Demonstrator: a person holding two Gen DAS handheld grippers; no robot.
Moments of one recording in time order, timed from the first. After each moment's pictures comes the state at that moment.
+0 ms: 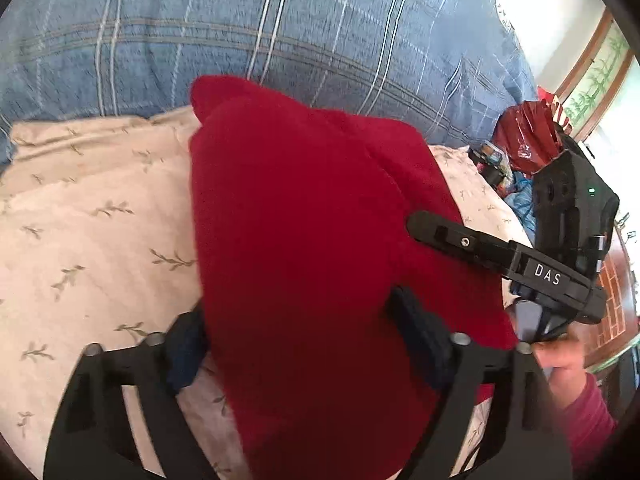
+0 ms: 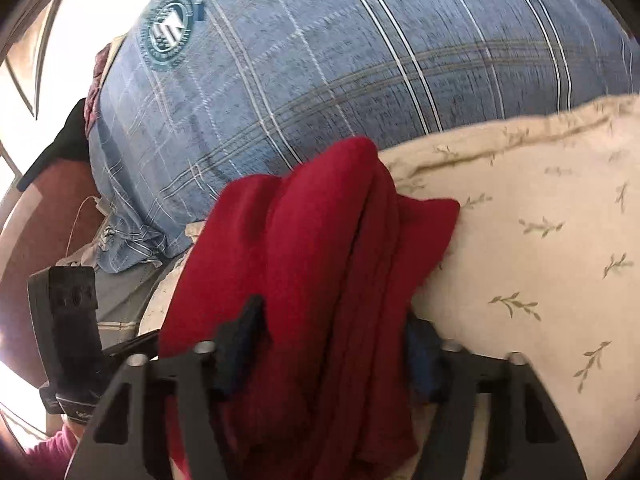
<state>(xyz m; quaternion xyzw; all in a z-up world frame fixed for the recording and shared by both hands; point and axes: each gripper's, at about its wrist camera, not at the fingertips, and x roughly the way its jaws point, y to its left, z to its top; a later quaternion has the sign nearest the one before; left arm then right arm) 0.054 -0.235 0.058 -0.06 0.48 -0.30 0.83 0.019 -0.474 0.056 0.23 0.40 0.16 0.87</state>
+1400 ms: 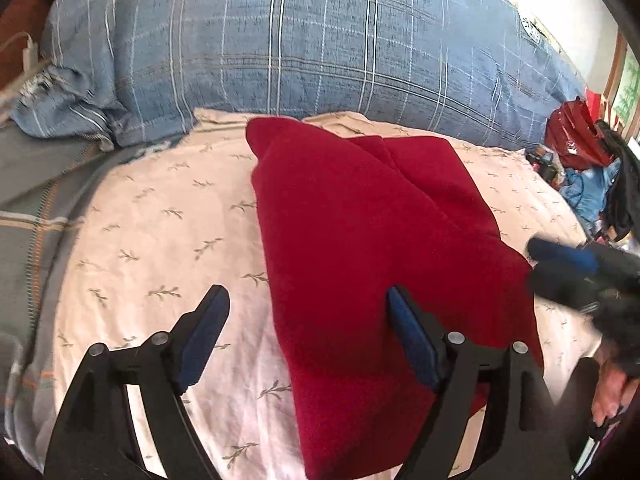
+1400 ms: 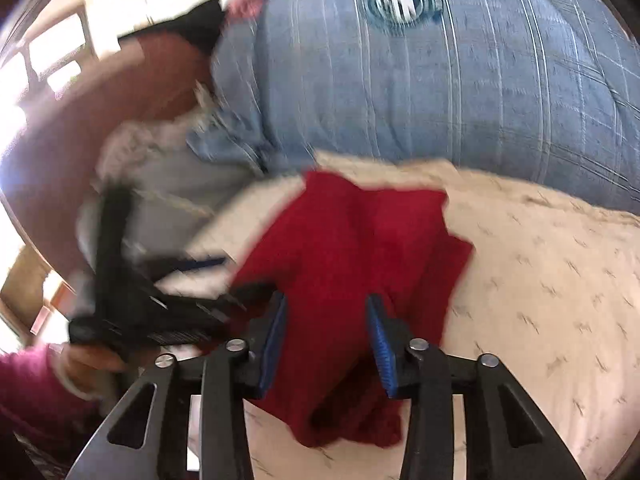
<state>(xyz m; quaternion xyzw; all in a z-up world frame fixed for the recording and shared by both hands) -0.078 -0.141 0.083 0.00 0.42 -0.13 0.90 -0.111 -0.331 0.118 0.02 0.39 0.23 0.89</state>
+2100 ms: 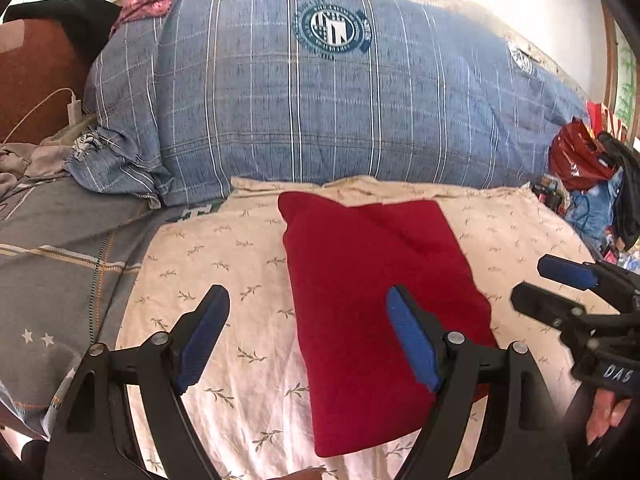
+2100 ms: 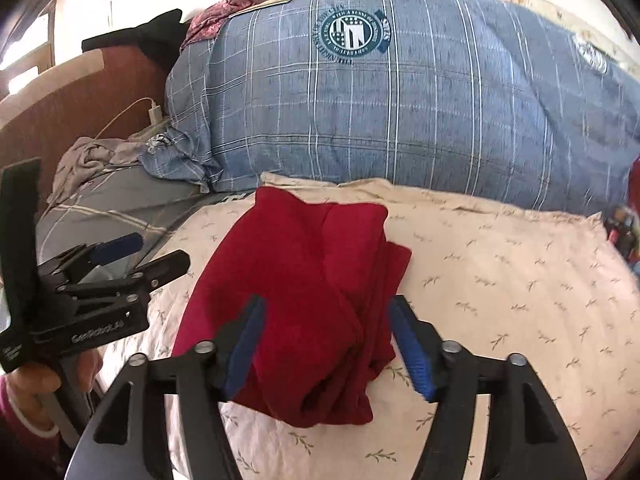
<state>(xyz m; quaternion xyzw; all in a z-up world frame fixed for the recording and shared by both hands) -0.118 -0.136 0.134 0.02 0.32 -0.09 0.94 -0.141 -0.331 0.142 0.01 0.35 0.12 0.93</state>
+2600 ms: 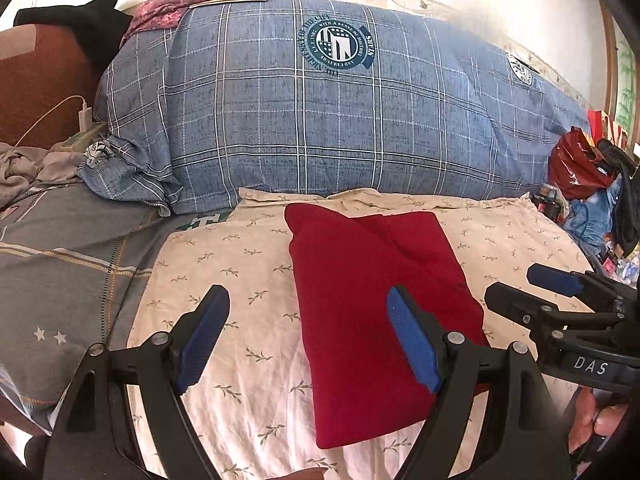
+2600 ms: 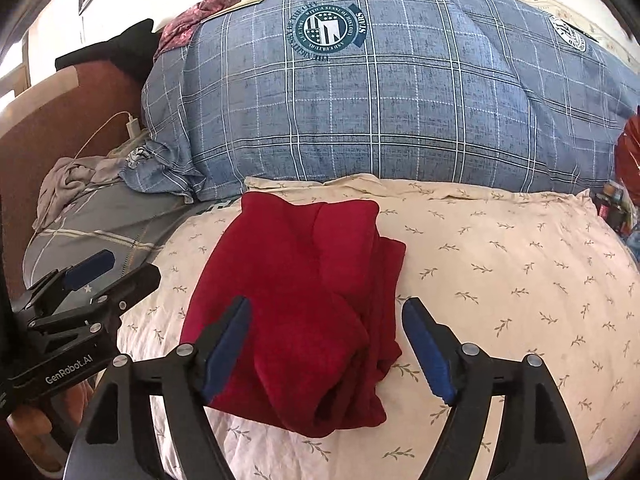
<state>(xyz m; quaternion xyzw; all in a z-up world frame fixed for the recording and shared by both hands) -0.130 -0.132 0.143 0.01 0.31 -0.08 0.95 -0.137 -0.331 0.139 0.04 0.36 0.09 0.93</state>
